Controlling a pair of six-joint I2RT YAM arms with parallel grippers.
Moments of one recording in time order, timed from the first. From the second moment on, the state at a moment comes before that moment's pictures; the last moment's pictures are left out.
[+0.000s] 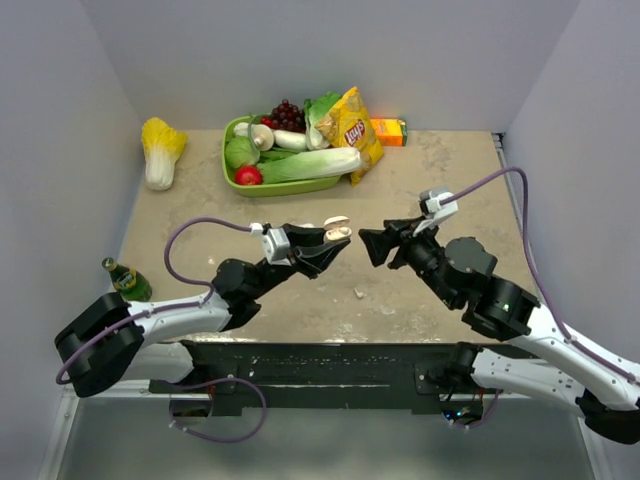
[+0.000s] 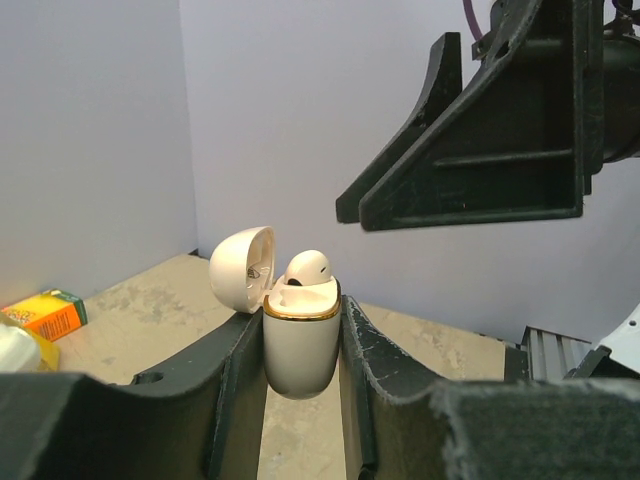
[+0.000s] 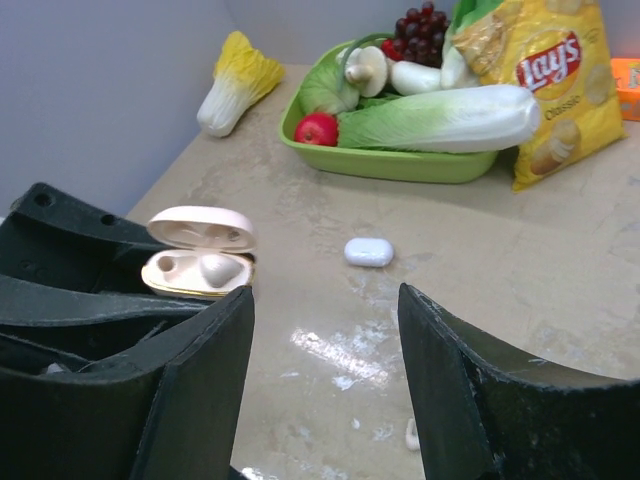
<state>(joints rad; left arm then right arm) -0.91 1.26 0.49 1.27 0.17 -0.15 0.99 0.78 0.95 -0.25 0.42 0.33</state>
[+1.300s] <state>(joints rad) -0.95 0.84 0.05 1.28 0.11 -0.37 0.97 1.16 0.46 -0.05 0.40 0.64</state>
